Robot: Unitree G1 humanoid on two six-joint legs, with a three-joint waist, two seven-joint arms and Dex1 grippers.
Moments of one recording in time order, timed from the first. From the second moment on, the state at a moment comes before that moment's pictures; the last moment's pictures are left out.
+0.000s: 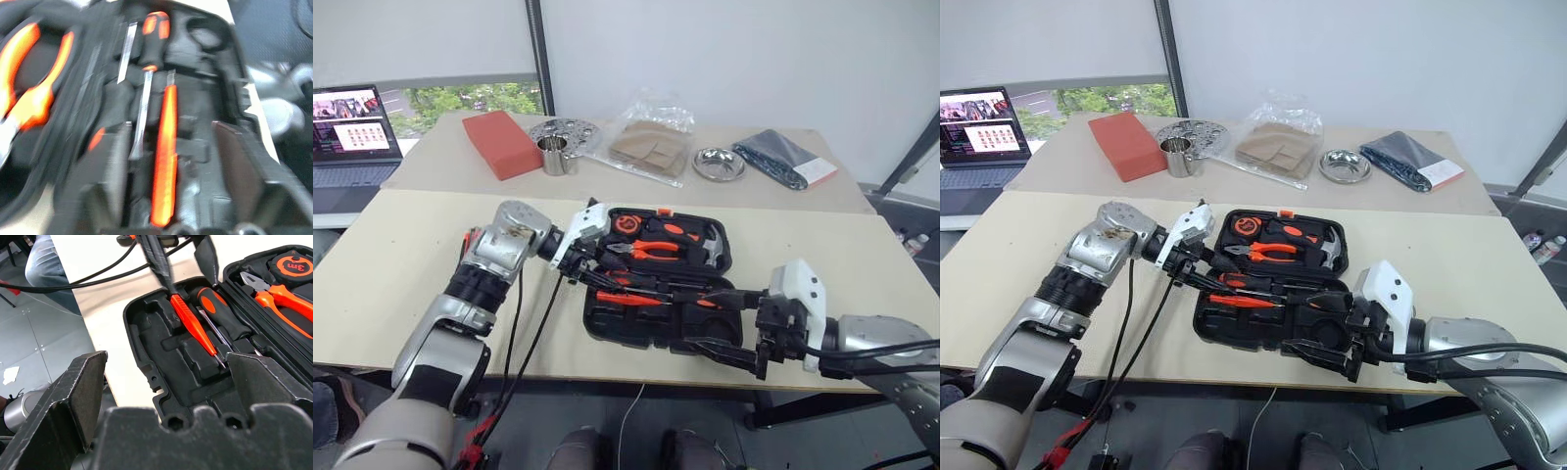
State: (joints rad) left arm -0.97 0.49 -0.31 0.55 -0.16 0.48 -1.46; right arm -0.09 -0.86 -0.20 -0.75 0.85 0.86 0.72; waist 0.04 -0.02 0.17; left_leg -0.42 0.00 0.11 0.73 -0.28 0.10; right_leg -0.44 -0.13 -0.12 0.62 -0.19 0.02
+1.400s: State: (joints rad) left arm -0.63 0.60 0.03 0.10 -0.29 0.63 -1.15; right arm -0.33 -0.85 -0.09 -0.58 0.83 0.85 0.76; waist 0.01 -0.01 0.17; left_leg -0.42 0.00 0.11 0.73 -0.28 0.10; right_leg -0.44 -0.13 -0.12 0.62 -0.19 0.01
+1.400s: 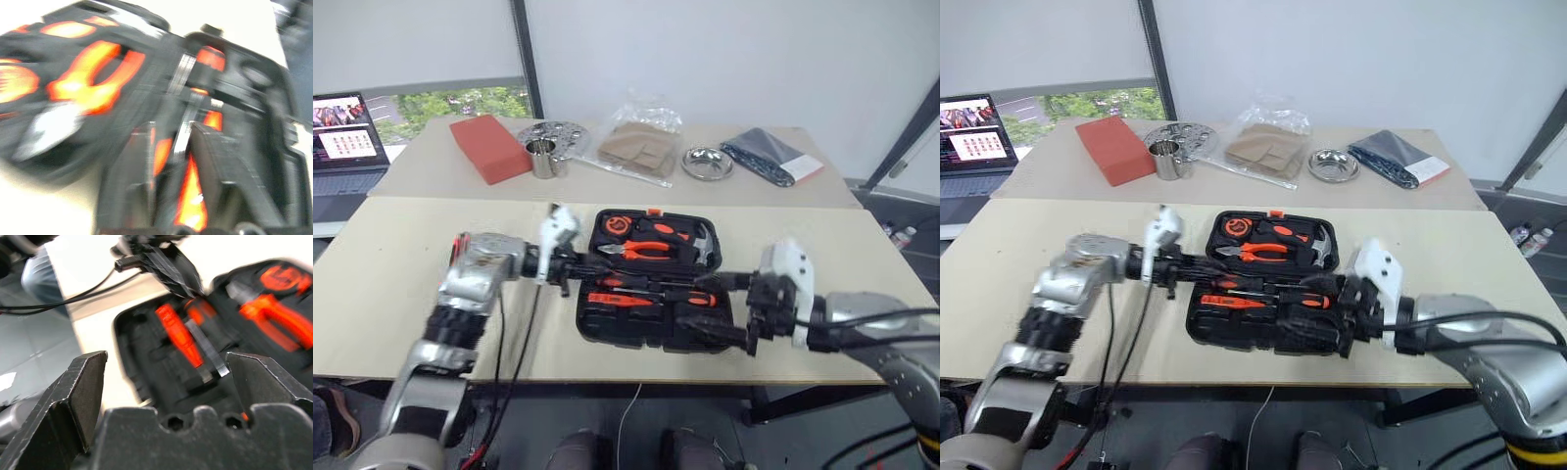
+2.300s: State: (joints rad) left arm -0.30 0.63 0.53 -0.15 -0.40 1.11 -0.40; right arm -0.61 -0.65 0.15 -0.30 0.63 0.71 1.02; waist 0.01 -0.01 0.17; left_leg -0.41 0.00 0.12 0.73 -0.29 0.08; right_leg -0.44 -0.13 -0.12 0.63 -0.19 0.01
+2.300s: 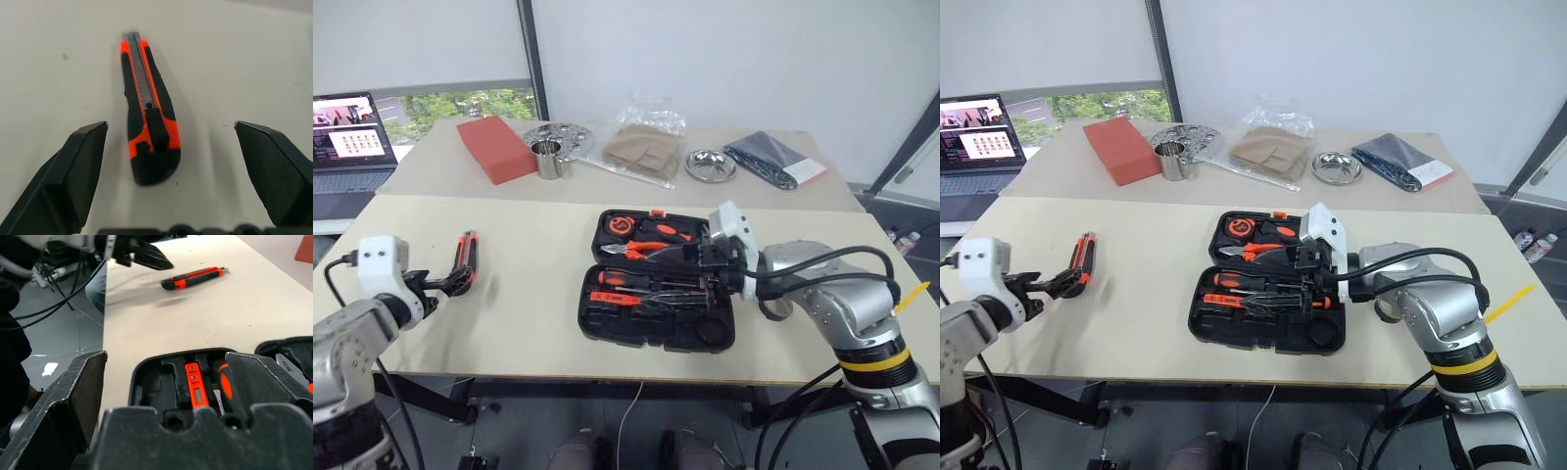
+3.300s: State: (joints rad) left arm -0.63 0.93 -0.11 -0.04 -0.45 0.65 -1.37; right arm -0.23 -0.82 -0.10 -0.58 0.73 0.80 0.88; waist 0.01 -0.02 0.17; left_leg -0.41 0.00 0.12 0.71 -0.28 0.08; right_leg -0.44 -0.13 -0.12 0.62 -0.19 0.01
